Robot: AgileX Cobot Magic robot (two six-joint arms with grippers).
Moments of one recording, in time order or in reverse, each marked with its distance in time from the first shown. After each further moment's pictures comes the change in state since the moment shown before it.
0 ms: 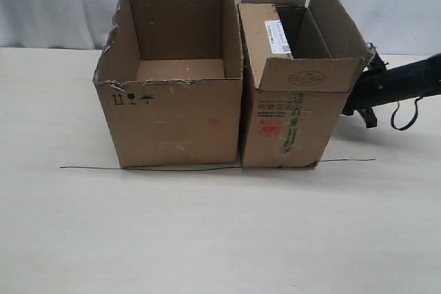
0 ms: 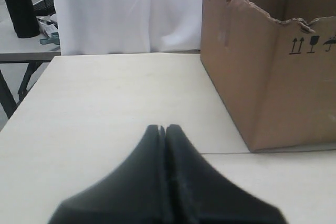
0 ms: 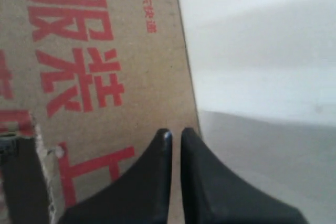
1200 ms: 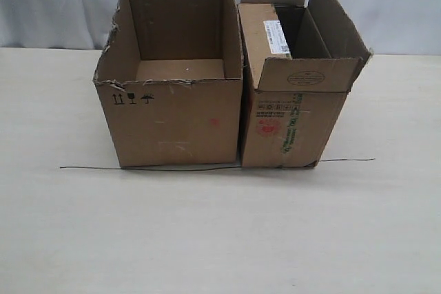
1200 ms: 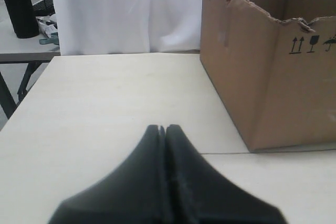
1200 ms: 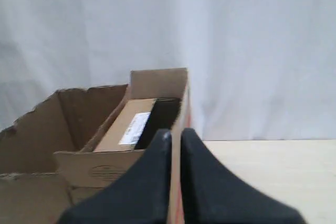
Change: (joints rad) left arm 0.000 0.000 0.000 0.000 0.000 0.000; right arm 0.259 -1.947 1.218 -0.251 -0.881 -0.134
